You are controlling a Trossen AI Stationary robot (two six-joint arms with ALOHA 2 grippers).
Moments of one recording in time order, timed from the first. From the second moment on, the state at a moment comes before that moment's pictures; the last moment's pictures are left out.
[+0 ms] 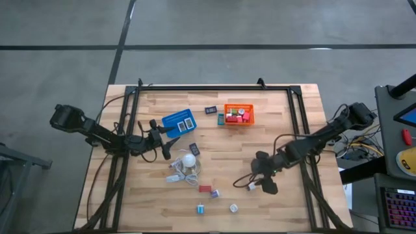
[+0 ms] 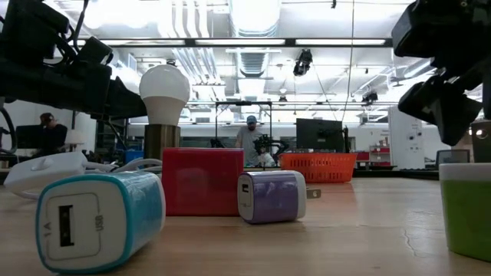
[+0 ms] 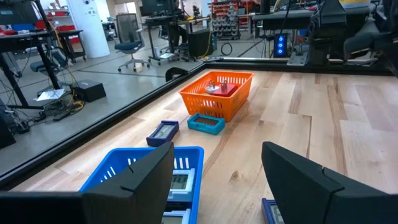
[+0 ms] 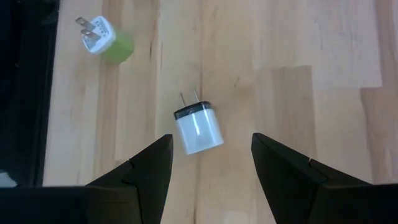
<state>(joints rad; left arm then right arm) -0.22 1.24 0.00 1.07 -0.67 -0.02 0.46 1.30 0.65 -0.32 -0.08 0.58</state>
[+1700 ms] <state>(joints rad) -0.22 1.24 0.00 1.05 -0.67 -0.04 0.58 1.73 1.01 -0.64 0.06 0.51</state>
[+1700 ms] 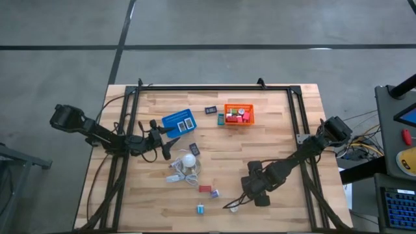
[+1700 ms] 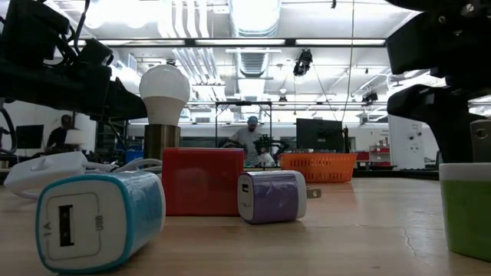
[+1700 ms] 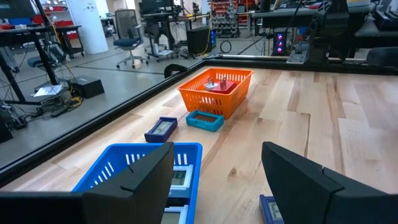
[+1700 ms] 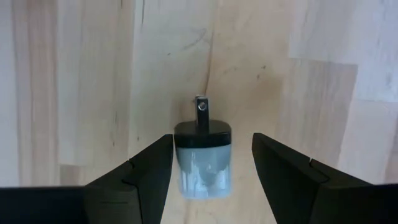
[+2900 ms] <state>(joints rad) -0.22 1.25 0.01 1.04 -0.67 -0.05 0.59 1.75 0.94 -0.26 0.30 0.23</state>
